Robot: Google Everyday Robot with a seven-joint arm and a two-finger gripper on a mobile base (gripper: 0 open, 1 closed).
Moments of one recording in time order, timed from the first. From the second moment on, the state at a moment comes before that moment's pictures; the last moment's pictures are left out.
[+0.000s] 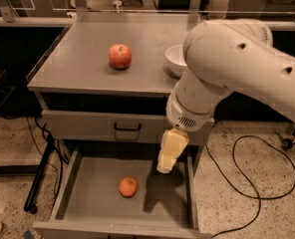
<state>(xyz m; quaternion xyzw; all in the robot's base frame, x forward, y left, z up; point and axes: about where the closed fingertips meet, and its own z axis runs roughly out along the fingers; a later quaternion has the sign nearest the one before) 0.466 -0.055 0.817 -0.63 0.76 0.04 0.15</state>
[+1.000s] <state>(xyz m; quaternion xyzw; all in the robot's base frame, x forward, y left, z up) 0.480 -0.031 0.730 -0.60 0.78 0.05 0.18</state>
